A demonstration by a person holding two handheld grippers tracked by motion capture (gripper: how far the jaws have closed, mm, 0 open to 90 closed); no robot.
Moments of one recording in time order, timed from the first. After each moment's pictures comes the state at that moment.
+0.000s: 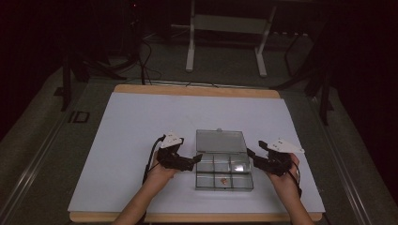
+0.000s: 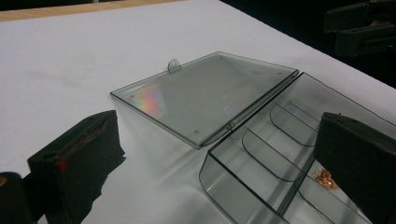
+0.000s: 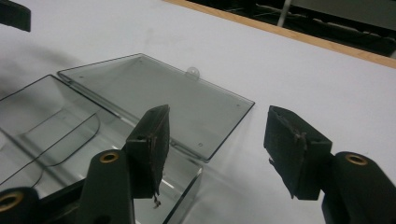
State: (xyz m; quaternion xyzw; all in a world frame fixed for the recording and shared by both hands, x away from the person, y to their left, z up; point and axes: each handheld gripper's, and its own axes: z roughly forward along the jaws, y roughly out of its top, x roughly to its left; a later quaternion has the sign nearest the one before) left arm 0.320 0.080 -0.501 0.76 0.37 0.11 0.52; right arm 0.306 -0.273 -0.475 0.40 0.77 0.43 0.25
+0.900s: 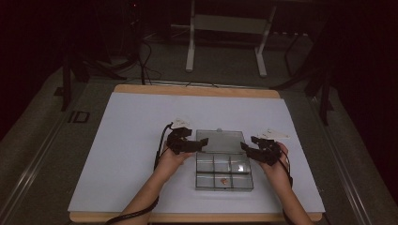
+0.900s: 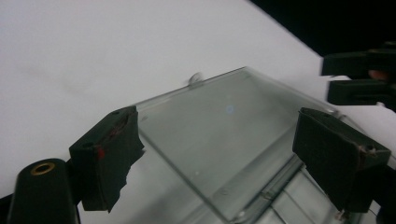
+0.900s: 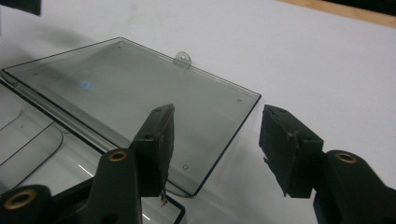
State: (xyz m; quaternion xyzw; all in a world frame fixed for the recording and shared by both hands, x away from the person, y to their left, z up) left arm 0.373 0.058 -0.503 0.74 0.45 0.07 0.49; right arm 0.352 -0.260 -0.495 0.43 0.78 0.40 0.21
